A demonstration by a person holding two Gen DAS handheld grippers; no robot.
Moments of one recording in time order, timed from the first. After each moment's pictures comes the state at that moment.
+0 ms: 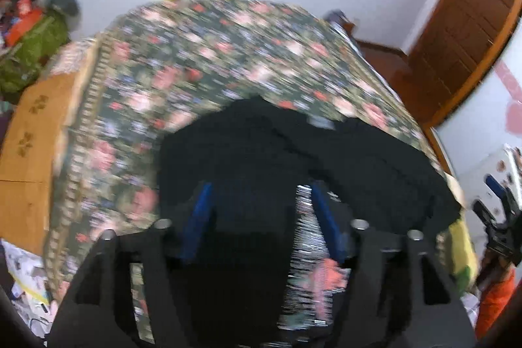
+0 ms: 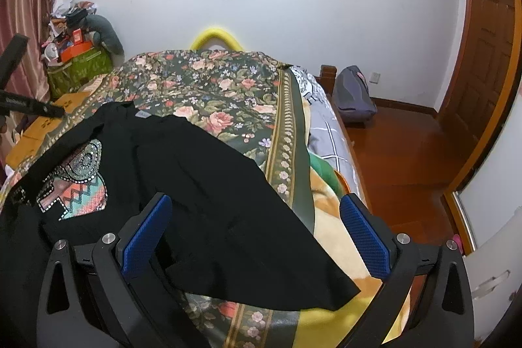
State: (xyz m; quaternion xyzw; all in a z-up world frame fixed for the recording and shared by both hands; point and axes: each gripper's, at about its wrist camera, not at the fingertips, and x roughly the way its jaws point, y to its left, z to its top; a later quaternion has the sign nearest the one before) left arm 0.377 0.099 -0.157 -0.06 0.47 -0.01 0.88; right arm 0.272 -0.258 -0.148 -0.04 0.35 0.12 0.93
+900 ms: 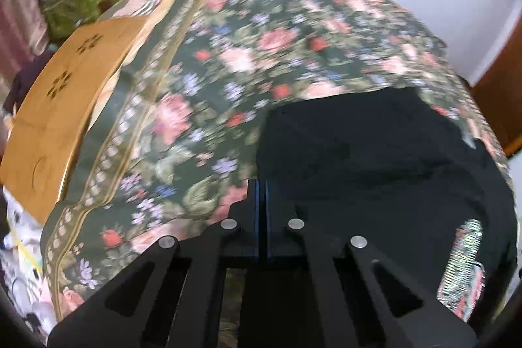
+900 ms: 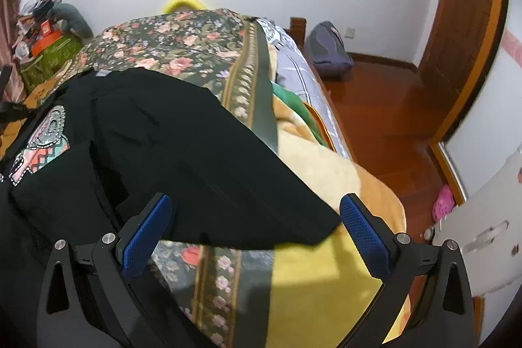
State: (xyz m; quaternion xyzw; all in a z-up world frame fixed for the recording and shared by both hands) left arm 0.398 0.208 -0.260 -0.12 0.51 0.13 0.85; right arm 0.251 -0.303 -0.188 0.00 0.43 0.06 0.90
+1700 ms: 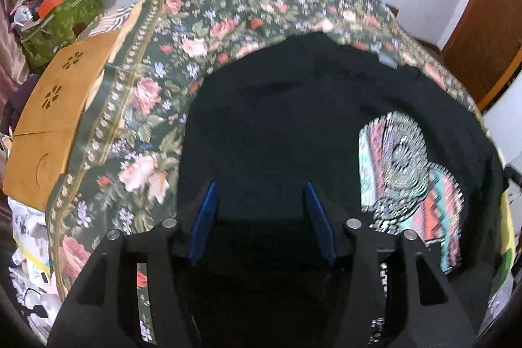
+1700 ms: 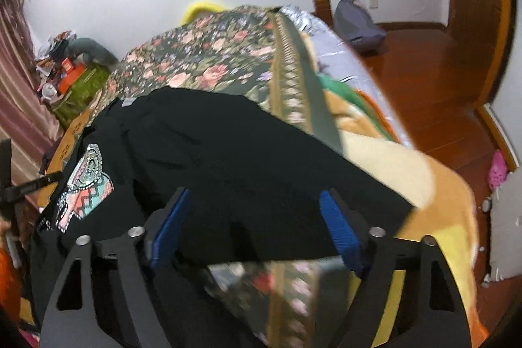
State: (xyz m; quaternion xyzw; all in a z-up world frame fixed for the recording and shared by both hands) left arm 0.327 0.132 -0.238 -0.05 0.51 0.05 0.86; right arm 0.288 -0.270 -0.199 0.11 0.45 0.14 0.87
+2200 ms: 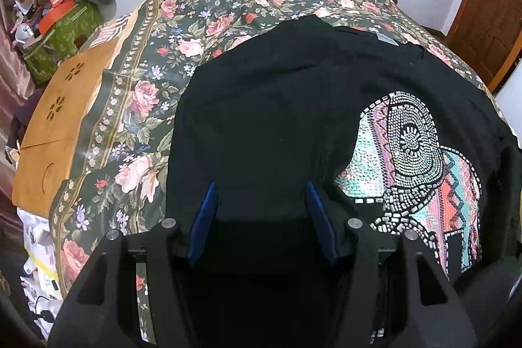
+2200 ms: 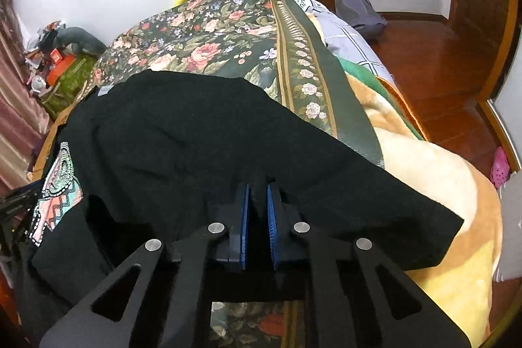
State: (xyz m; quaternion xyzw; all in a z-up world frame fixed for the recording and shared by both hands) left arm 0.325 0.117 -0.246 -0.01 0.50 0.06 0.86; right arm 0.298 -0.266 -0.217 0.09 0.46 0.12 0.87
